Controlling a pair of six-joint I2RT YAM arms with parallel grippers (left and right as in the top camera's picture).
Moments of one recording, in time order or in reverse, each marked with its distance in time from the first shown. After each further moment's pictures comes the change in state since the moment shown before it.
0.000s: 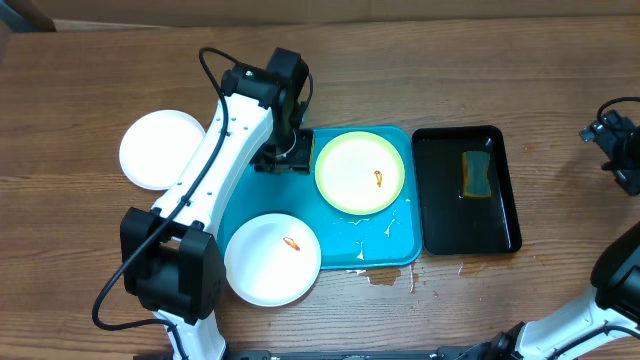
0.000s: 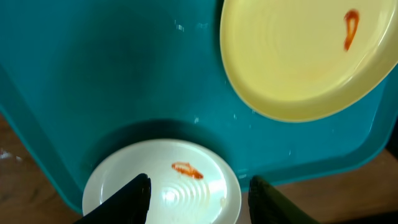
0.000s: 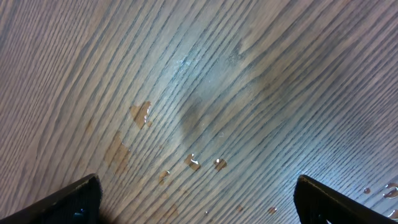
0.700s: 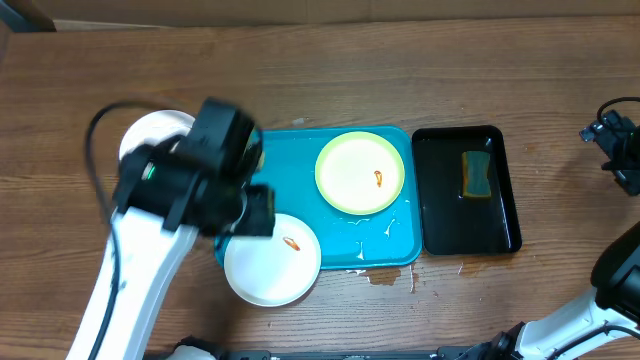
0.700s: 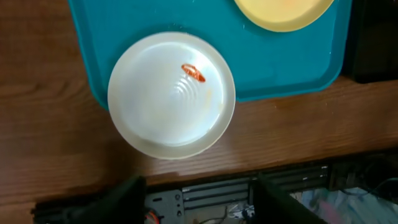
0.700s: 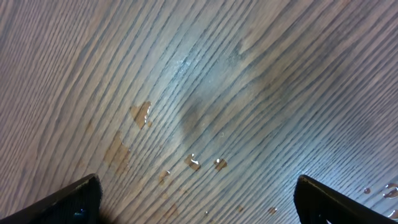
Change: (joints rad) left arm -0.002 -0.610 -0.206 -0.211 0.002 -0.106; right arm 0.000 0.000 0.000 0.000 0.000 0.000
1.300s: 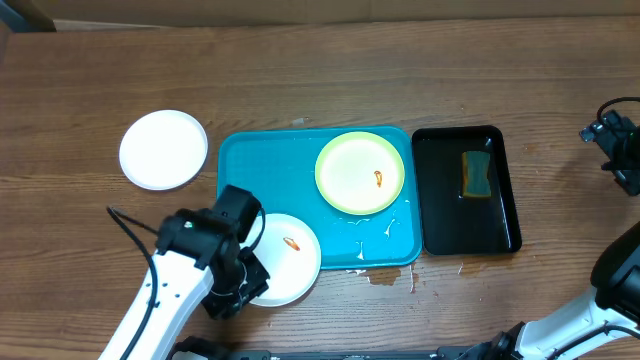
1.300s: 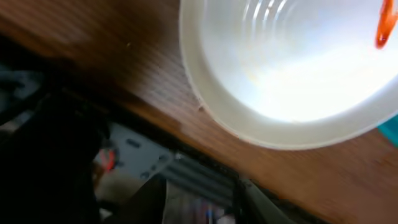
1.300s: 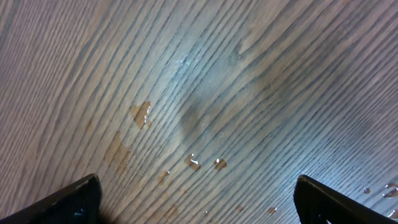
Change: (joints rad) left arm 0.000 -0.160 -0.670 0.196 0.018 -0.699; right arm 0.000 0.000 0.000 0.000 0.000 0.000
